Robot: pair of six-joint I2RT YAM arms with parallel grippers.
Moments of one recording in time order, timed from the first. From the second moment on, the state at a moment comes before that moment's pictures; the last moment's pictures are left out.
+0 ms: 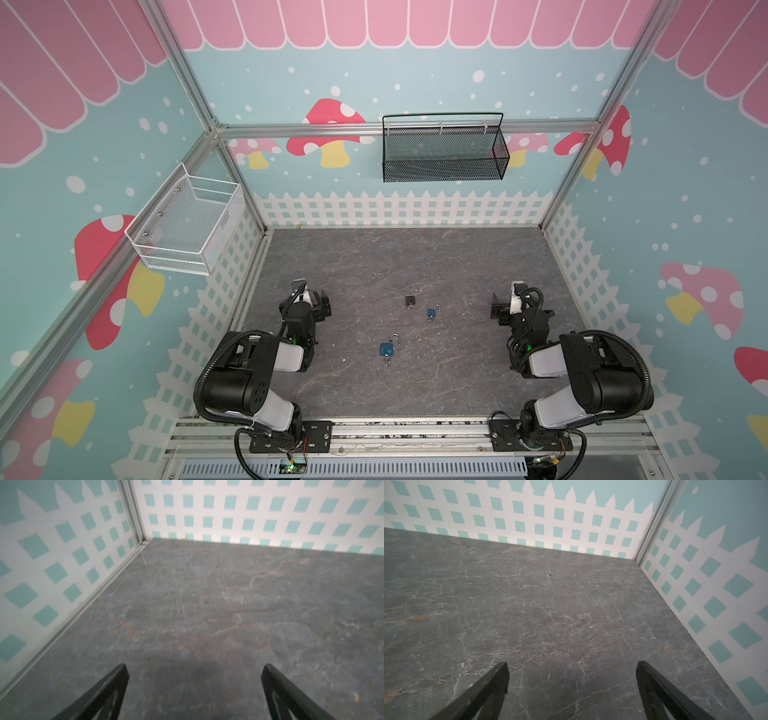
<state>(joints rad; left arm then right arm) -0.07 1.54 0.34 0.91 -0.26 -0.09 -0.01 1.52 0.21 1.12 0.06 -0.14</state>
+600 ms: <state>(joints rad) -0.04 1.54 0.40 0.87 -0.21 -0.10 -0.01 1.52 0.21 1.16 0.03 -0.15</state>
